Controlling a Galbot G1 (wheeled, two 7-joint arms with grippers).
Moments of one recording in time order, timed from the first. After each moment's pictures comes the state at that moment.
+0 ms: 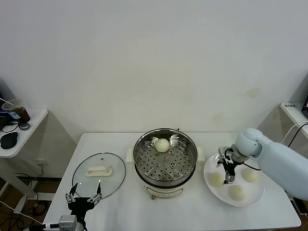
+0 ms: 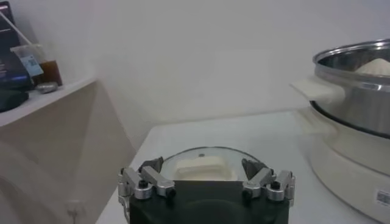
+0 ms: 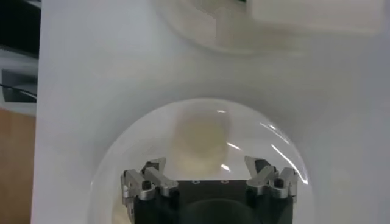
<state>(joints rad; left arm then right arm) 1.69 -1.52 -0.66 -2.15 0.04 0.28 0.01 -0.19 0.66 -0.58 1.40 -0.23 -0.34 -1.26</state>
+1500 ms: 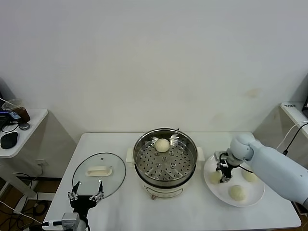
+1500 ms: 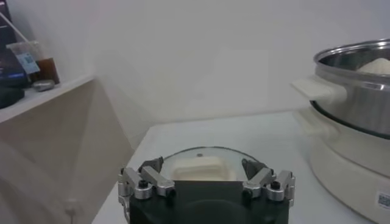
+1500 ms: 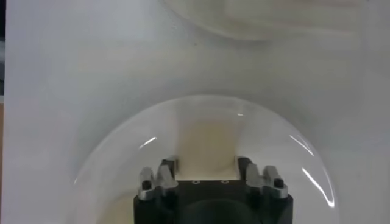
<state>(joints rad) 1.67 -1.53 -0.65 -2.14 0.05 0.29 0.01 -0.22 0.71 -0.56 1.33 -0.27 -0.33 -1.24</state>
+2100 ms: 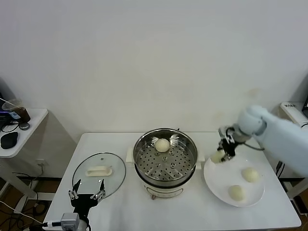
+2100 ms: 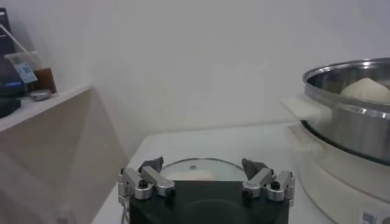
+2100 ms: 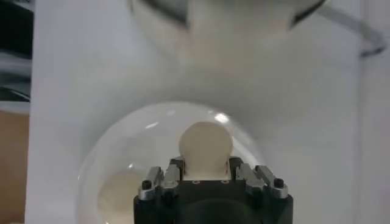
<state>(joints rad) 1.68 -1.54 -0.64 -2.19 0.04 0.29 0.00 0.23 0.65 -0.83 1.45 -0.05 -0.38 -1.31</state>
